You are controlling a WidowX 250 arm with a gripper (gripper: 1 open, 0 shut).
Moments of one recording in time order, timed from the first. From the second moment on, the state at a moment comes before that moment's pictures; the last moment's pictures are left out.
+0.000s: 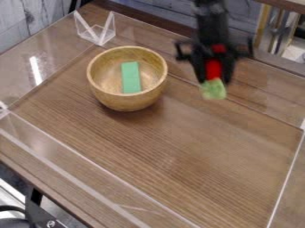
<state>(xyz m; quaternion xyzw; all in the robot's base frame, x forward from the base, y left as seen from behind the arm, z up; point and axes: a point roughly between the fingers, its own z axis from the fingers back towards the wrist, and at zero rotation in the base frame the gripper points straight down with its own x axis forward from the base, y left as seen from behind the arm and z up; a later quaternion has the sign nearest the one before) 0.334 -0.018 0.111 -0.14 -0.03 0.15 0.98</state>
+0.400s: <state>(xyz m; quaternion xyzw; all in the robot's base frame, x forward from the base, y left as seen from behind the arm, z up) 0.335 -0.024 0.123 -0.15 -0.03 0.11 0.98</state>
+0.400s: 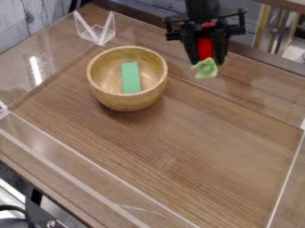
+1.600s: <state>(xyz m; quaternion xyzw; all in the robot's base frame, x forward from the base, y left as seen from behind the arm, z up) 0.322 -0.036 0.127 -0.14 -0.02 0.05 0.99</state>
